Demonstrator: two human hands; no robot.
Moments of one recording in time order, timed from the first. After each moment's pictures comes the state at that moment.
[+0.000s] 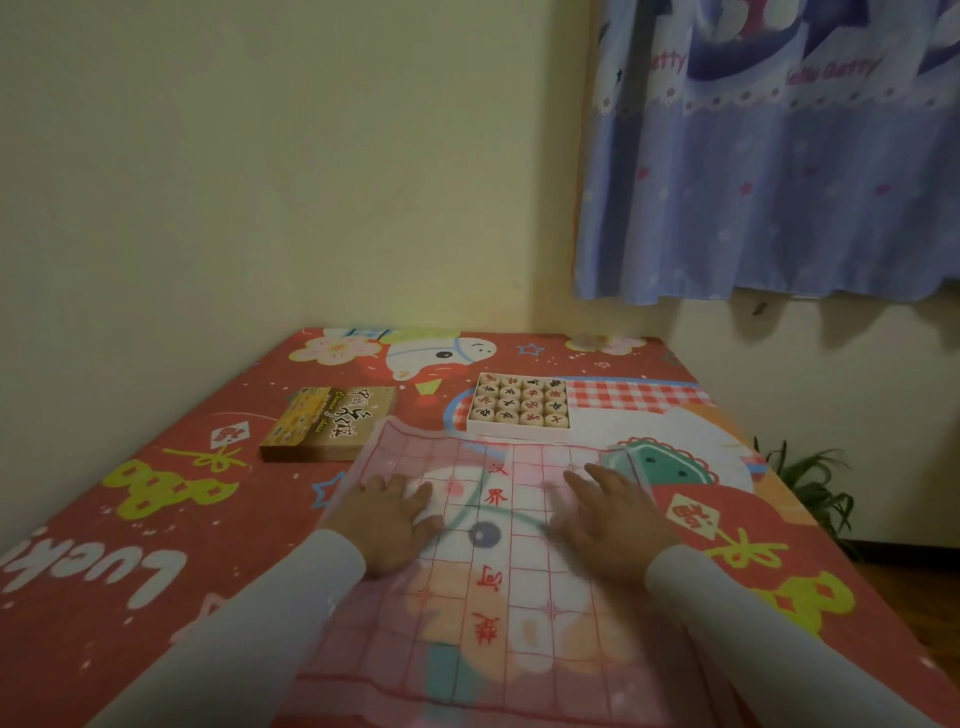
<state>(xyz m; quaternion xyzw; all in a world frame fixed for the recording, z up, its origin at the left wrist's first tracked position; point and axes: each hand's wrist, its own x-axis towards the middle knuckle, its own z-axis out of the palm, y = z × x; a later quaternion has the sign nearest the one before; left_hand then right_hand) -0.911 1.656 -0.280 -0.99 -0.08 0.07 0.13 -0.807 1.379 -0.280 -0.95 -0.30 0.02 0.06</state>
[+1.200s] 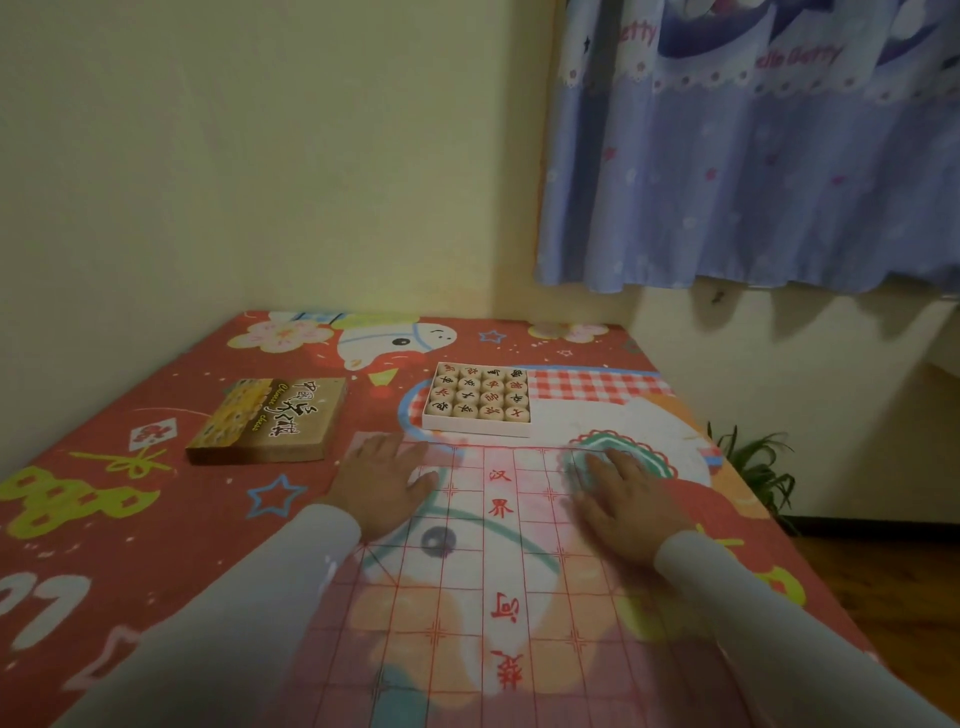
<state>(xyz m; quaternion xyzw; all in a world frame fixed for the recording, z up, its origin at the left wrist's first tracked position) -0.844 1.643 -0.285 -1.00 -0.05 -0.04 -0.02 -0.767 1.333 -0.276 -0.97 -0.24 -0.01 0.06</state>
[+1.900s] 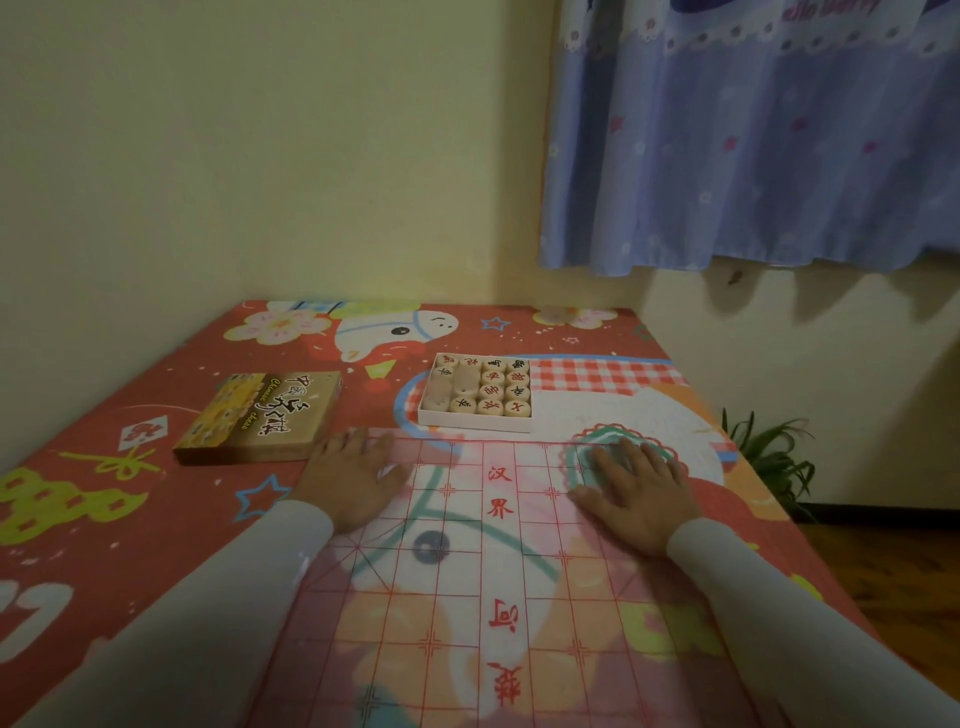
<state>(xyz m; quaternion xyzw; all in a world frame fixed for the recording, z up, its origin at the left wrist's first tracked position) -0.834 1.667 -0.291 -0.99 -0.15 0.02 0.02 -0.734 1.325 -0.288 -0.98 -0.21 0.02 0.04</state>
